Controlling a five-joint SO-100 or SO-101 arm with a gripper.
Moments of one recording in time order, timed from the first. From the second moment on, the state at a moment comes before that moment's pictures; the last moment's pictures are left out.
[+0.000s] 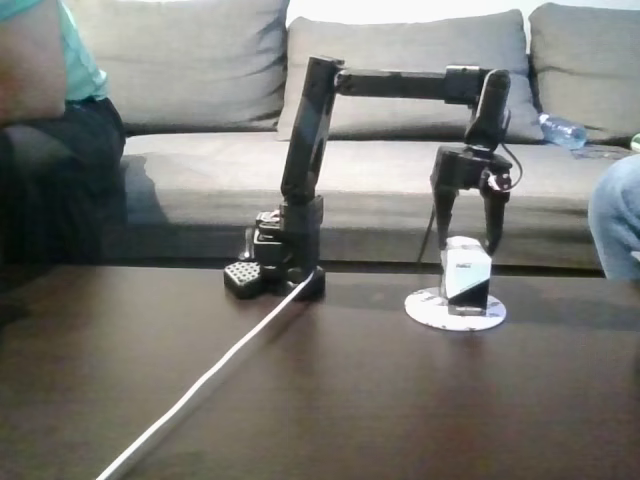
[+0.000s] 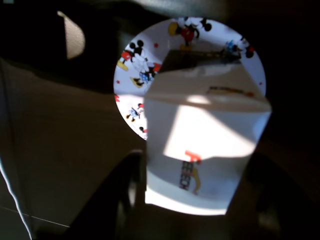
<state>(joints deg) -77.5 79.0 77.4 97.7 -16.5</state>
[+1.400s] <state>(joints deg) -8.4 142.8 139.4 59.5 -2.6</state>
